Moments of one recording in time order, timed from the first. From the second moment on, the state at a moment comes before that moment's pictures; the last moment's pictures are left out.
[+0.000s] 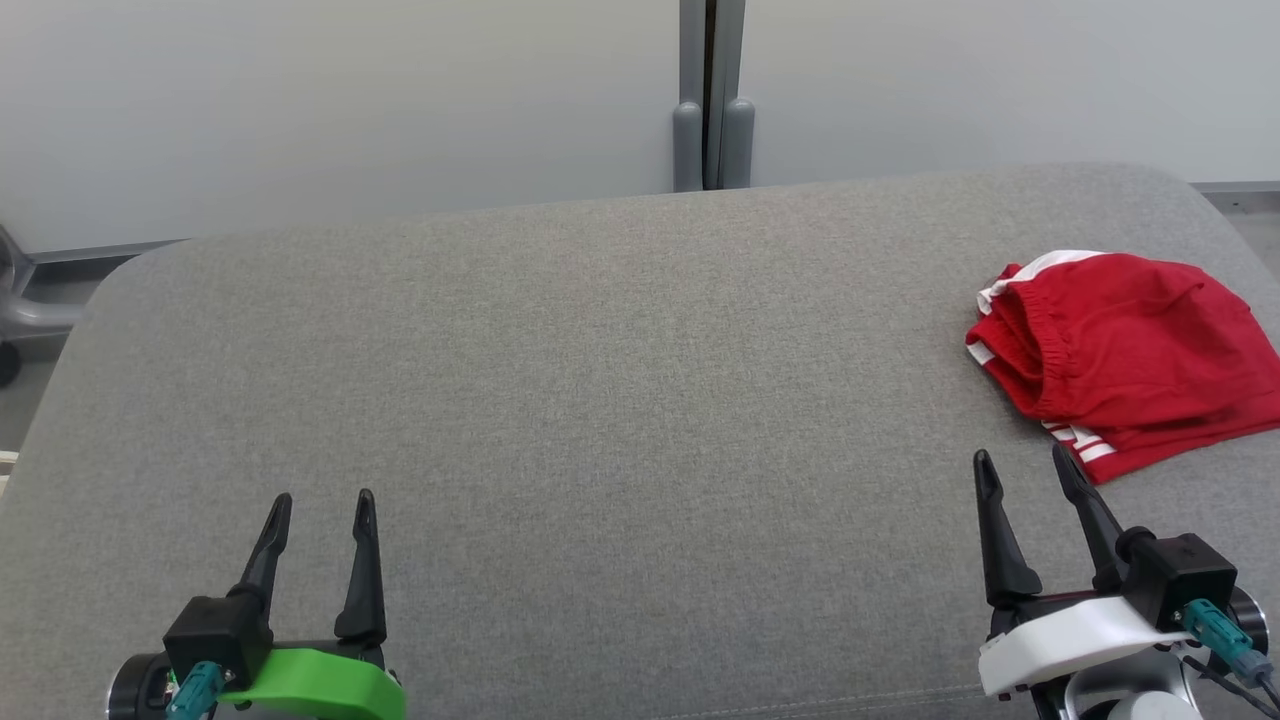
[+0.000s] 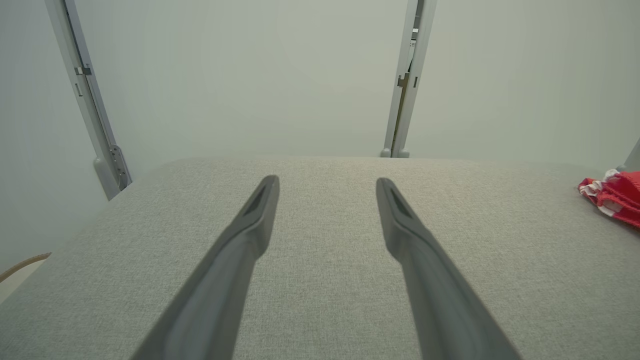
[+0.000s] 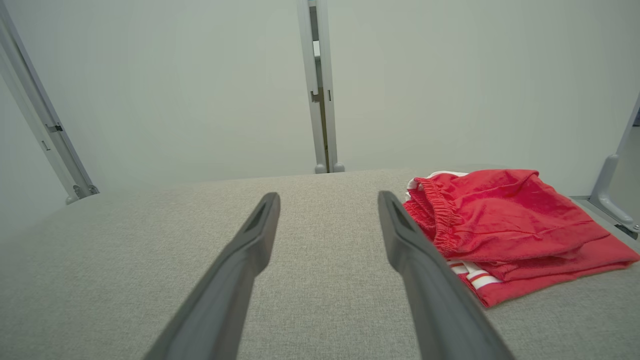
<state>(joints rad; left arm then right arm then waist) 0.01 0.20 -0.18 0.16 -0.34 0.04 -0.25 0.06 -0.05 0.00 0.02 0.15 0.13 -0.19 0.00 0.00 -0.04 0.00</state>
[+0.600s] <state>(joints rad) 0.01 0.20 -0.19 0.17 -0.36 0.05 -0.25 0.06 -0.05 0.01 0.01 0.16 0.13 -0.18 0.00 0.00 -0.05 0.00</state>
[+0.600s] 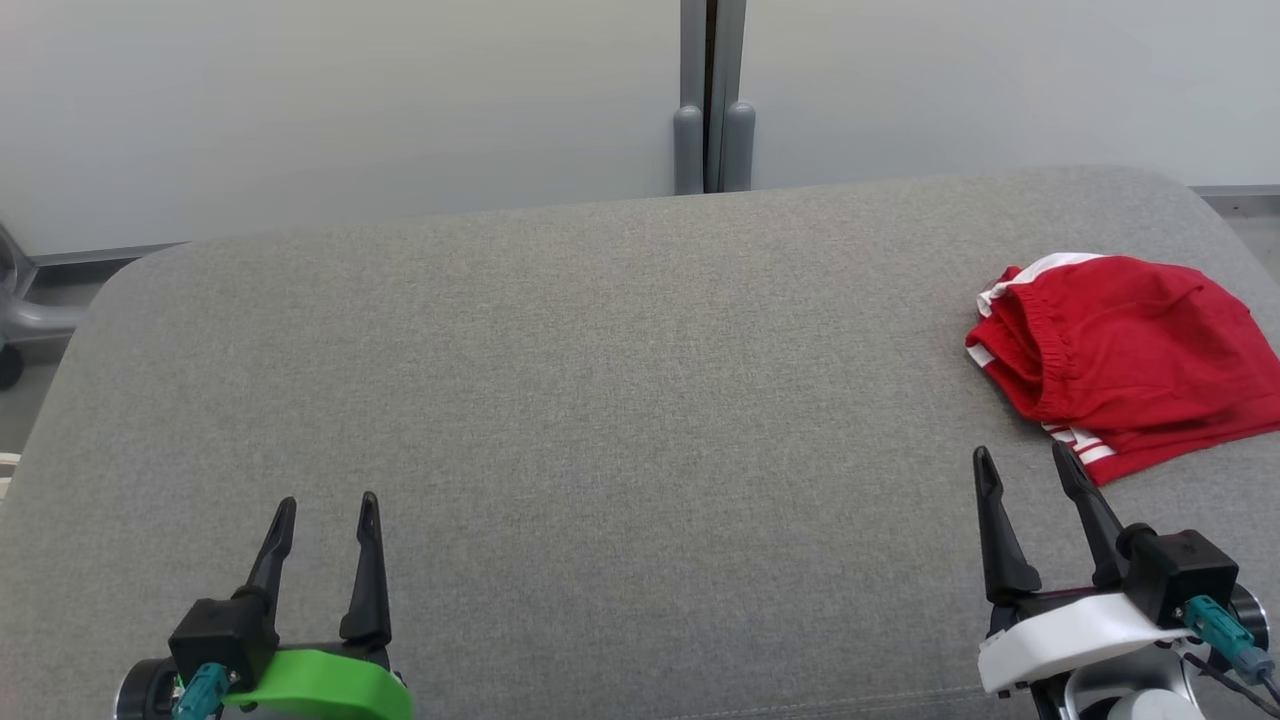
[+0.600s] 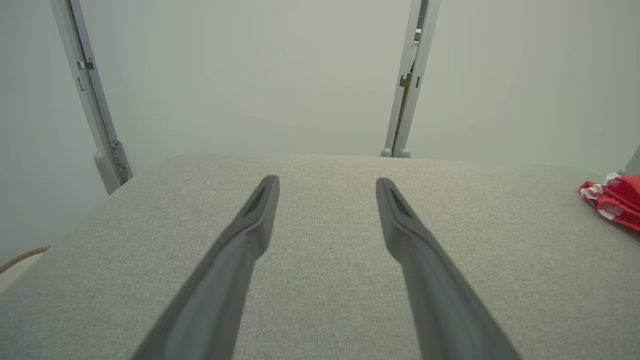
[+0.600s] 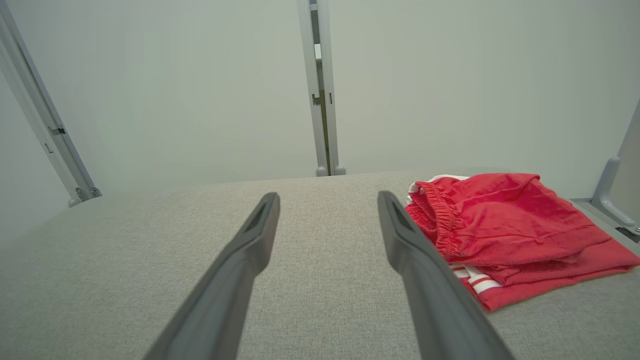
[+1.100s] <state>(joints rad) -0.03 0.17 -0.19 0.27 -0.52 0.03 -0.22 0.00 -0.04 -0.05 0.14 0.32 0.13 -0.11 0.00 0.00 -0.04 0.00</state>
